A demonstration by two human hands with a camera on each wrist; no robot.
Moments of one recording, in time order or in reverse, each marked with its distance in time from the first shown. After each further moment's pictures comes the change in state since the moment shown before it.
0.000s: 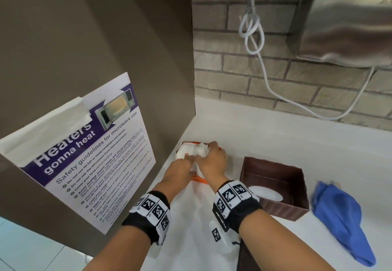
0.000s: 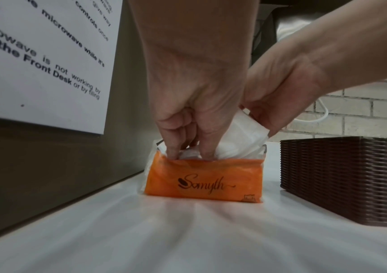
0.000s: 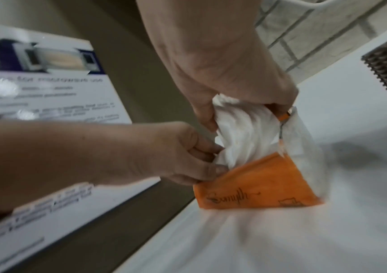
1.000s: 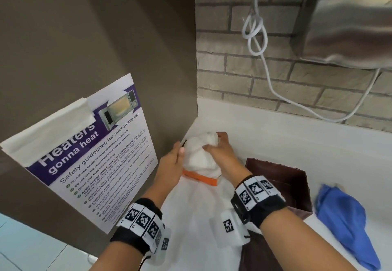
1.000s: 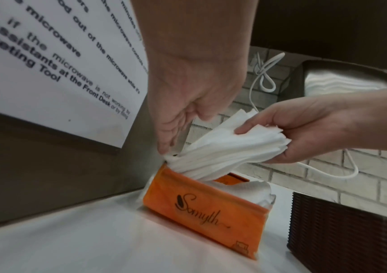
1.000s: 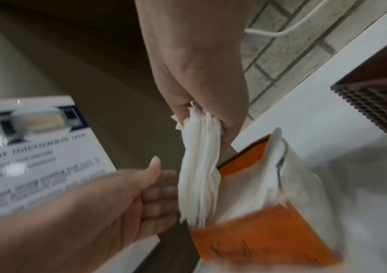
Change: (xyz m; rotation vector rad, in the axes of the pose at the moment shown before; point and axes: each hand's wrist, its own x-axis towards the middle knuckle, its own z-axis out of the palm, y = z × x) left_hand -0.026 0.001 -0.034 -0.599 0.324 -0.174; right_hand 0.013 -0.013 -0.041 0.425 -0.257 -0.015
